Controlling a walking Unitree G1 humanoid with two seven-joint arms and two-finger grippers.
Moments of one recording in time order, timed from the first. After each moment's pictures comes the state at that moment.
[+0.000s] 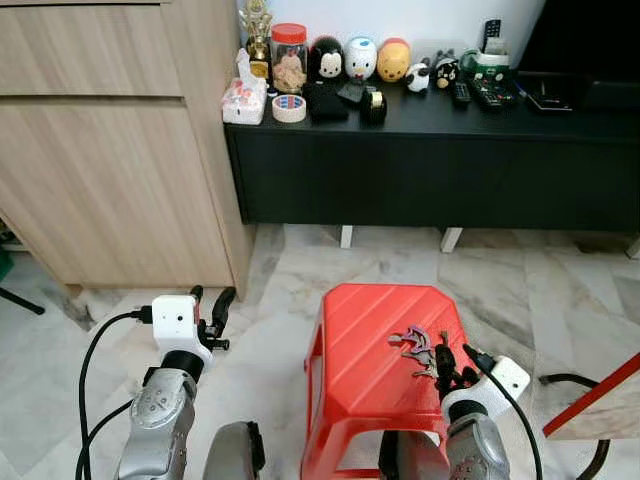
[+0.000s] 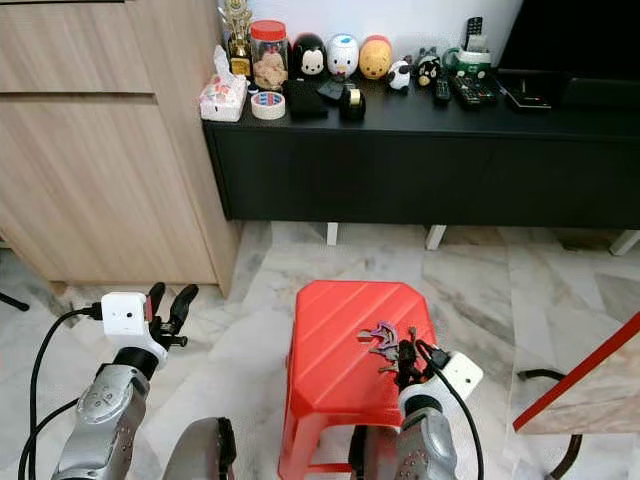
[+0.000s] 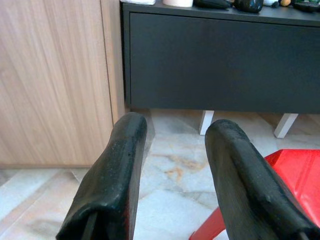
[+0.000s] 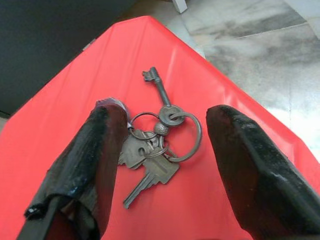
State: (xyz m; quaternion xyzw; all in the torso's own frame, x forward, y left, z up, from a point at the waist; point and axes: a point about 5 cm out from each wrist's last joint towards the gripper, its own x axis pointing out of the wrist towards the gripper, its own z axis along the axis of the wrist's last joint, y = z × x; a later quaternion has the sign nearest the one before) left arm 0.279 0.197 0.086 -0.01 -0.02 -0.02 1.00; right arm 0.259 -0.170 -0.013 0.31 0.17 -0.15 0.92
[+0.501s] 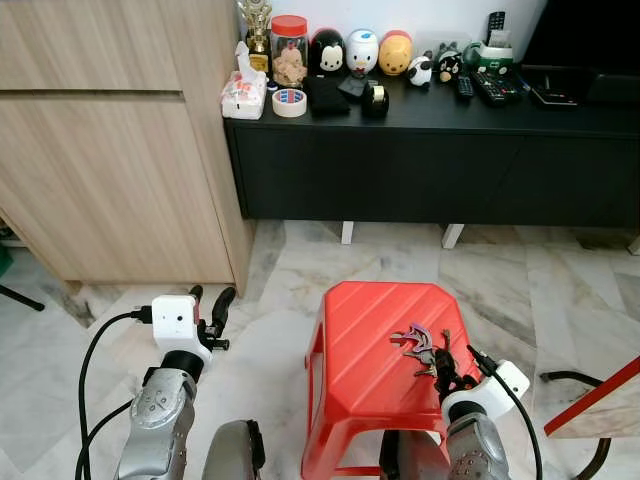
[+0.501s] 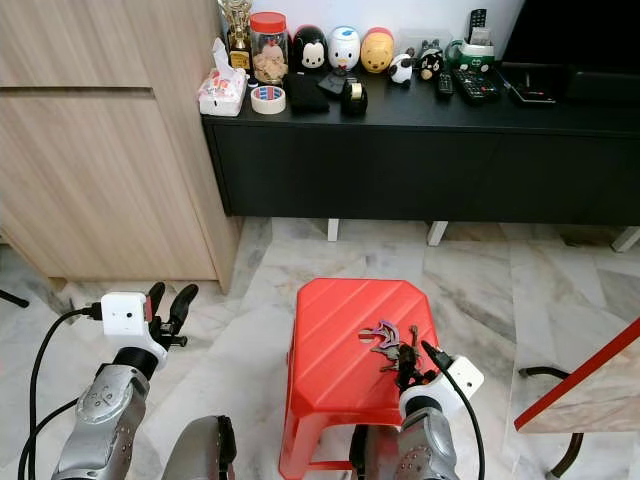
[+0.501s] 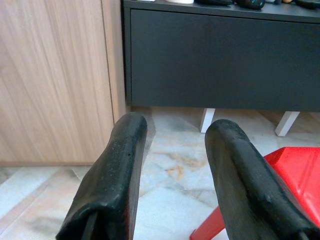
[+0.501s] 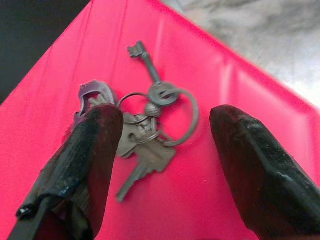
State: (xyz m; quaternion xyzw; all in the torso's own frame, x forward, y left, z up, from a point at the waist) left arm 0.279 0.197 0.086 -0.01 -0.02 -0.02 1.00; right arm 0.264 -0.166 -0.021 0.35 0.19 -0.16 0.90
